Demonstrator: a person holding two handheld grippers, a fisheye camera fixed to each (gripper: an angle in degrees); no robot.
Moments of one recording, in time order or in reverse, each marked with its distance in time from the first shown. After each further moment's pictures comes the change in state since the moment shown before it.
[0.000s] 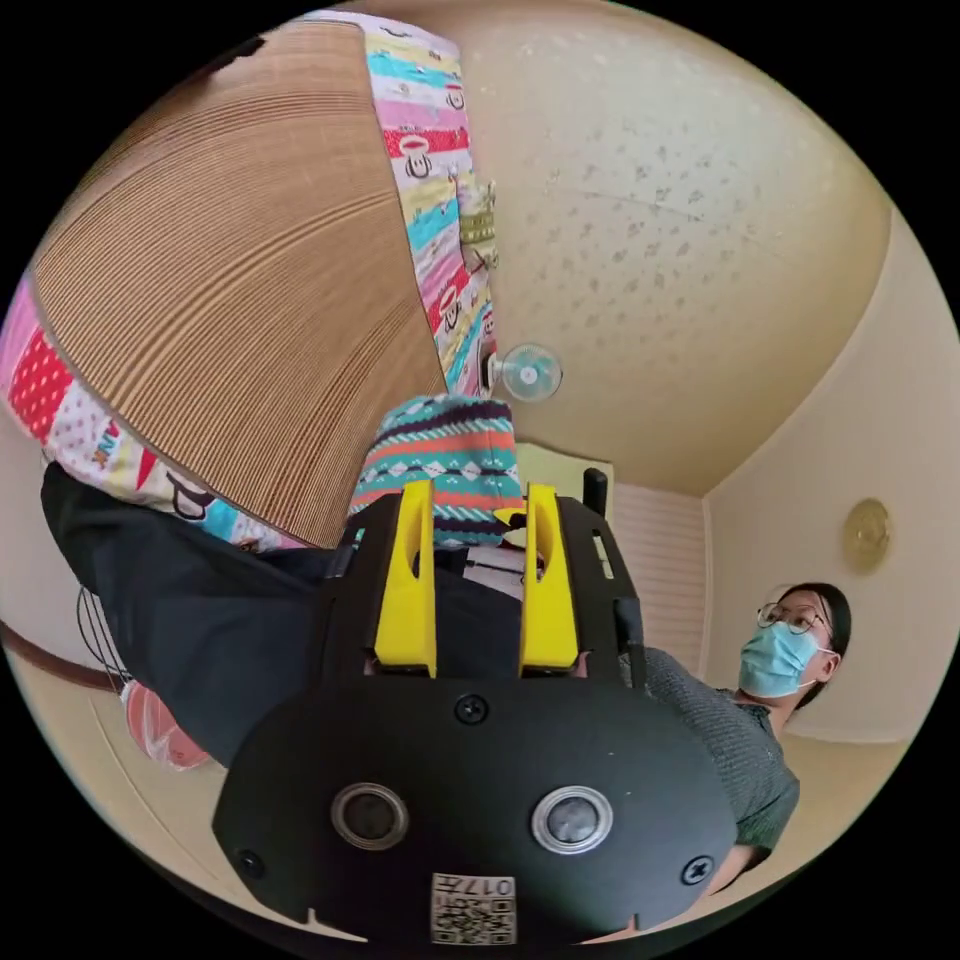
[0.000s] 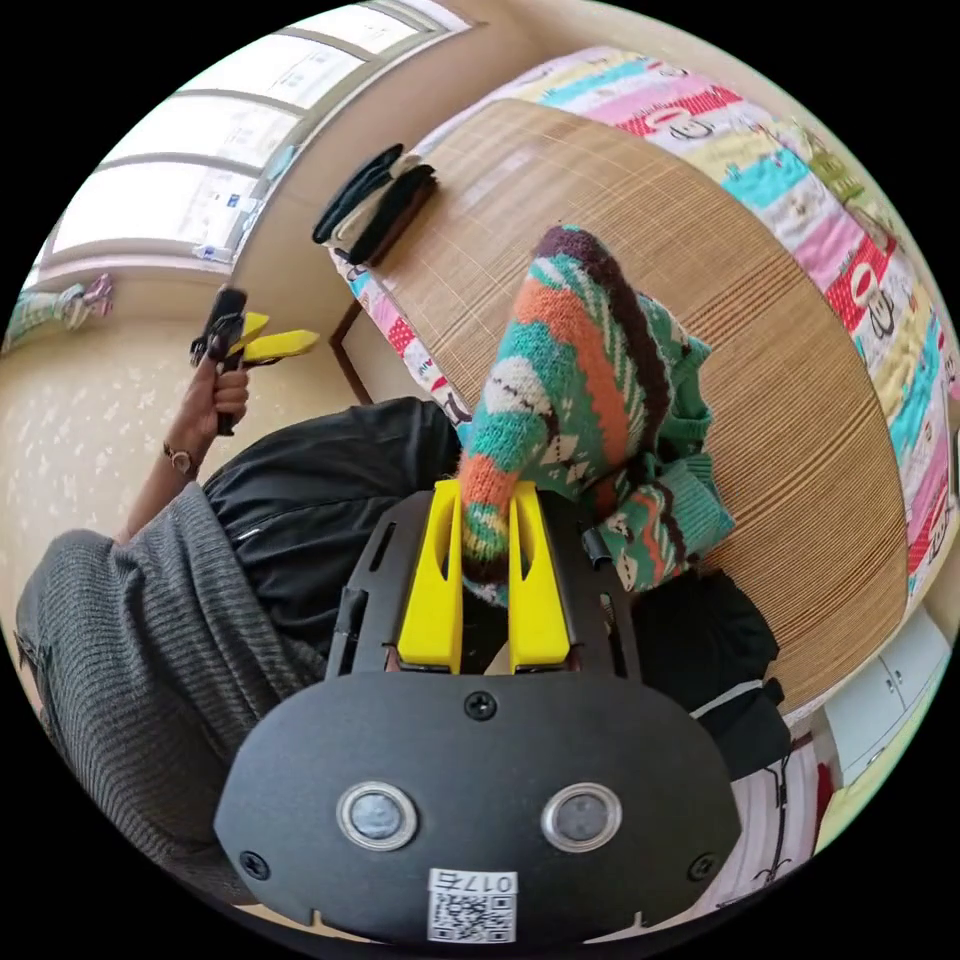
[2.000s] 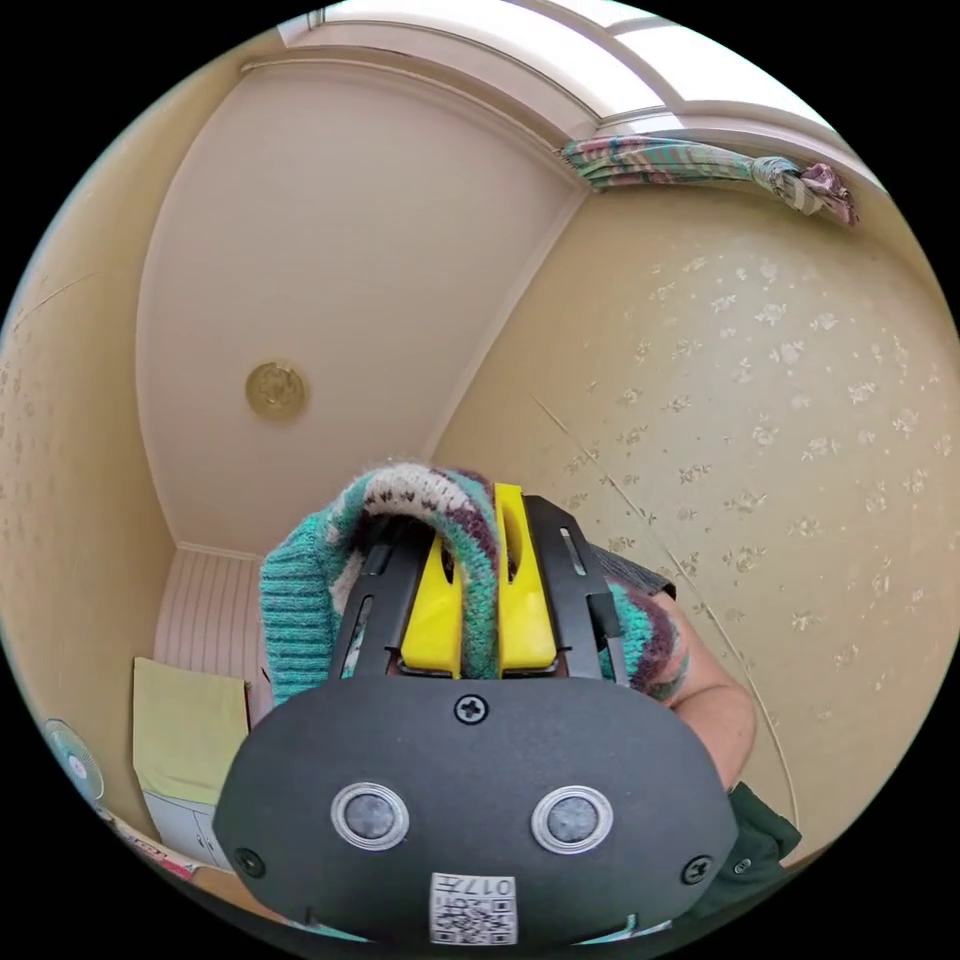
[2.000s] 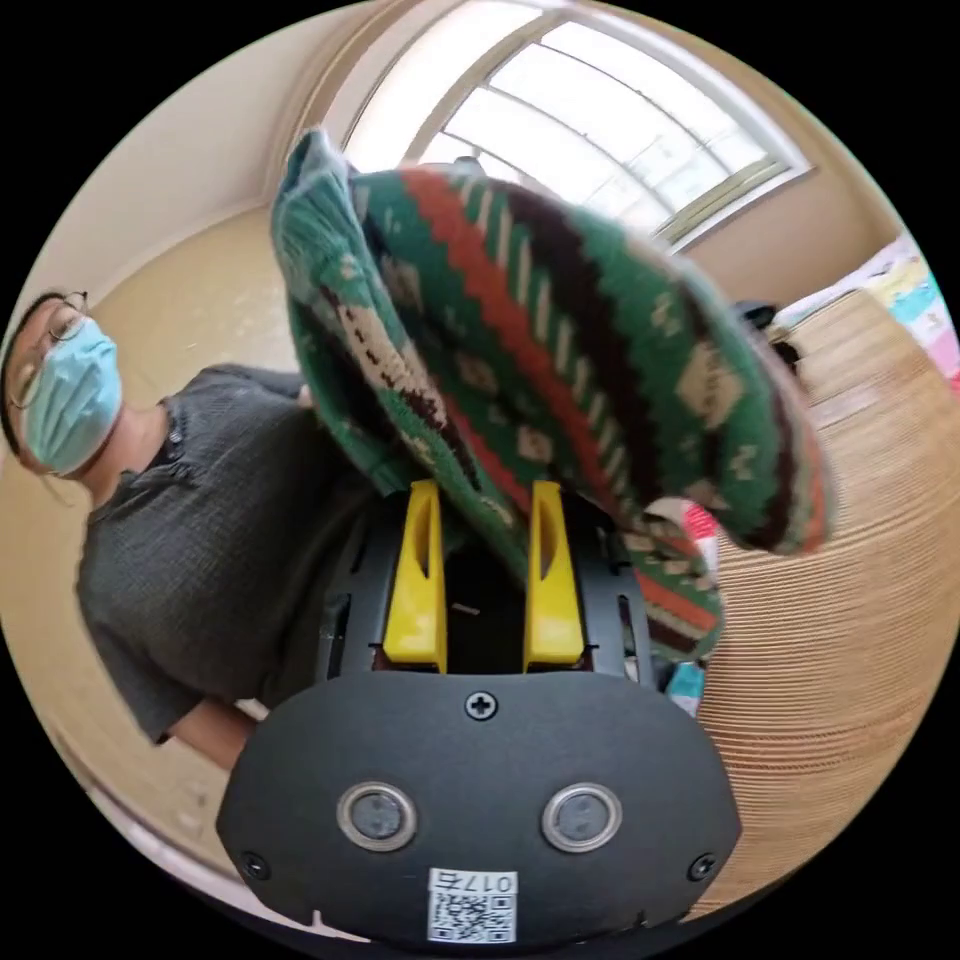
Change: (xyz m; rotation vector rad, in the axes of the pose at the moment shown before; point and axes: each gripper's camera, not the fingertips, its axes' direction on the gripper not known) left arm 0.236 0.017 0.040 -0.030 1.493 1.444; right arm -0.248 0.034 0.175 0.287 -0.718 -0.706
